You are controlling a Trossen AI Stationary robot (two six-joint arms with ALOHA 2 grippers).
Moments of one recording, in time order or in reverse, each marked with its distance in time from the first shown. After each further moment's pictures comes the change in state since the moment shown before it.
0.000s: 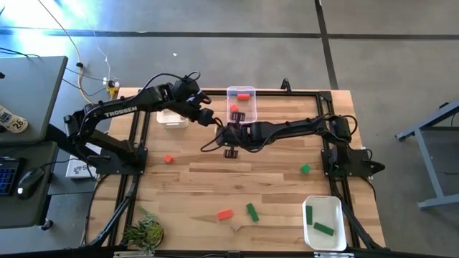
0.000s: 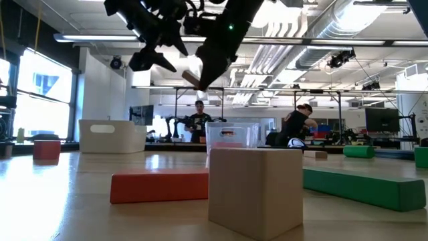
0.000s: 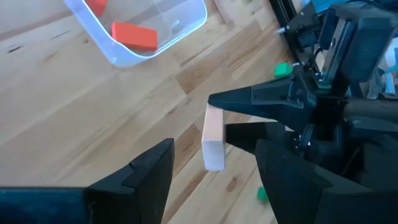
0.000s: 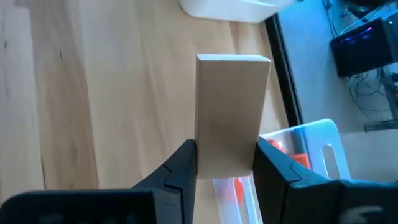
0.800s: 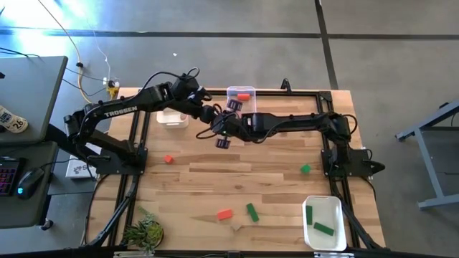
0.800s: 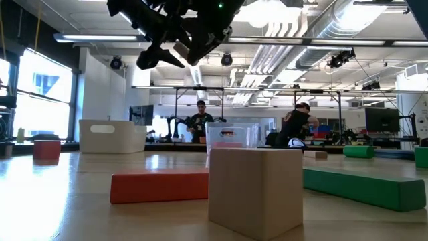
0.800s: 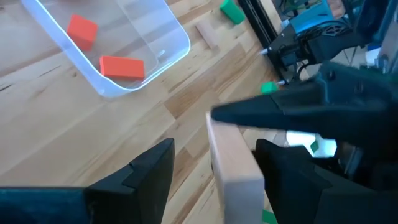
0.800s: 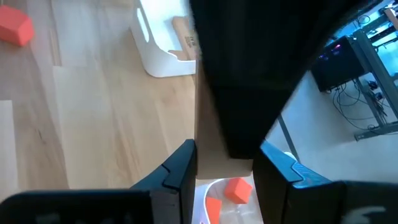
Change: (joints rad) left arm 0.000 0.000 0.000 0.100 -0.018 0.014; right arm -0.039 0.000 0.150 0.026 0.035 -0.009
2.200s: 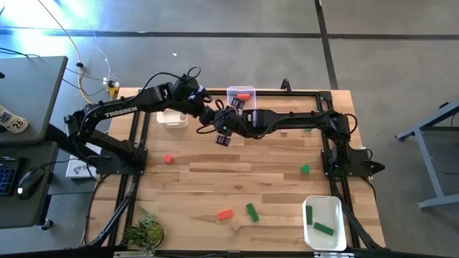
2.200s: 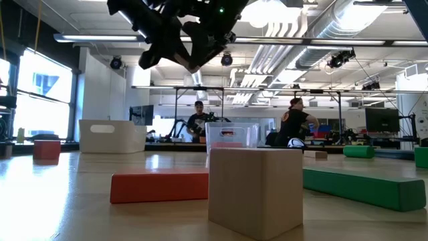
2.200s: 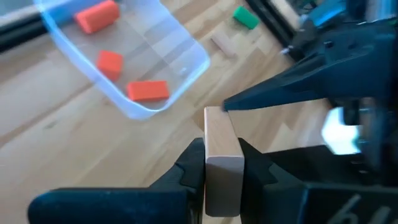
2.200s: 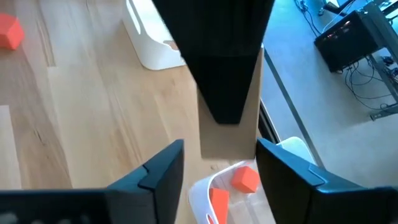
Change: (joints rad) left arm -0.001 0.000 -0.001 -0.006 -0.105 0.173; right arm -0.027 0.000 -0.001 -0.037 -0.038 0.089
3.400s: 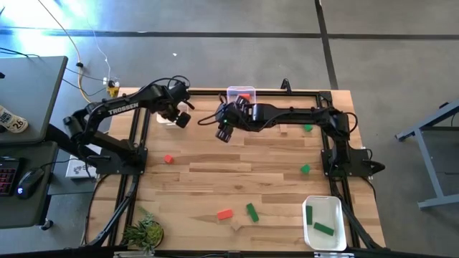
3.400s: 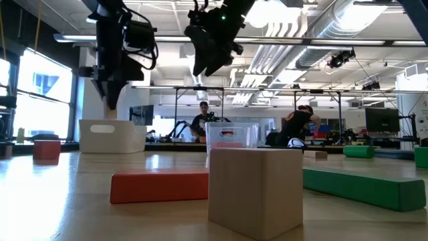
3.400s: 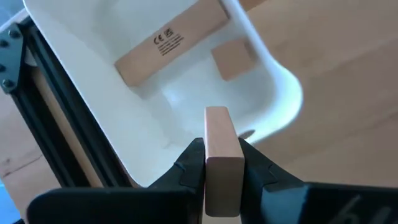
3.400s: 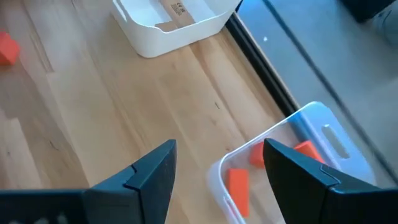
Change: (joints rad) left arm 0.174 0.011 -0.125 -0.552 -0.460 0.057; right arm -0.054 0.000 0.000 -0.068 -0.104 0.201
